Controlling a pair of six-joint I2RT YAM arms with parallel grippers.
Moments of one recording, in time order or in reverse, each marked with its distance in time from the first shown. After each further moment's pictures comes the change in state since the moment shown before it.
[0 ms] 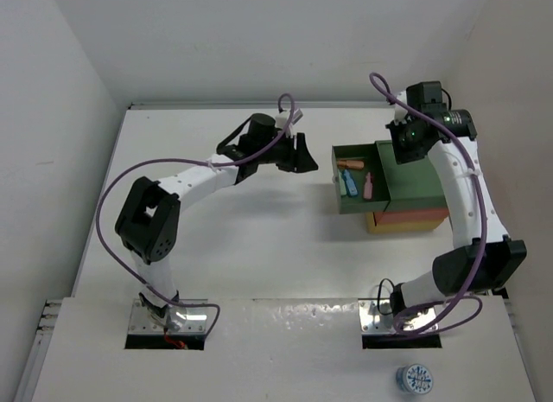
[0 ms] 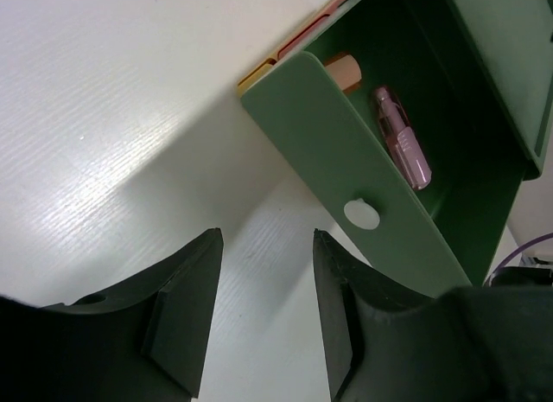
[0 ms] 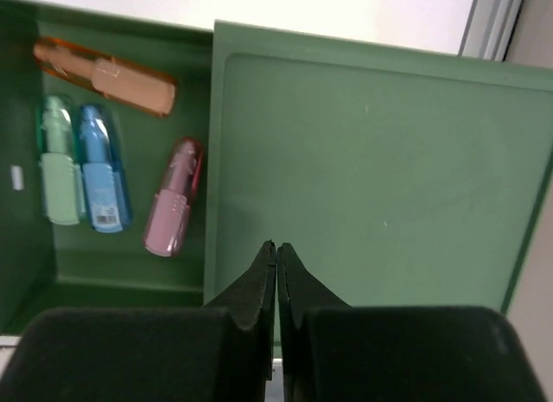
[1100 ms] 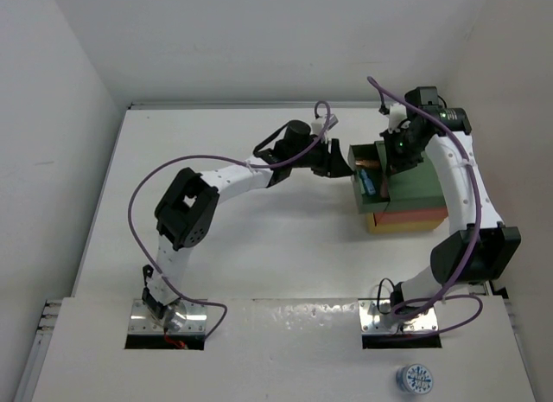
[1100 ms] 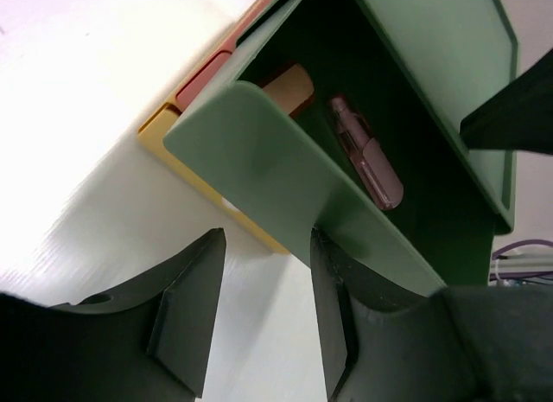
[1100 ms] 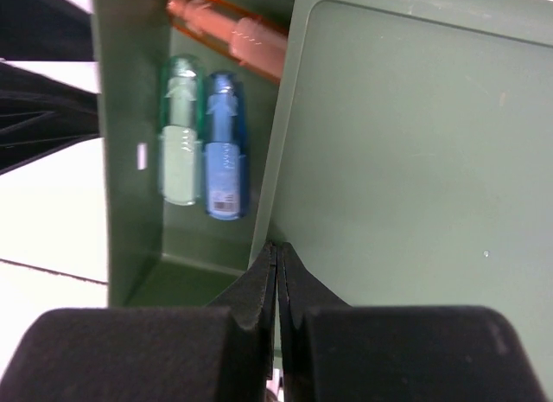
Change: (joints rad) left arm -0.135 0.255 0.200 0.154 0.029 -0.106; right arm -0.040 0.054 -0.056 -0.062 -0.225 -0.029
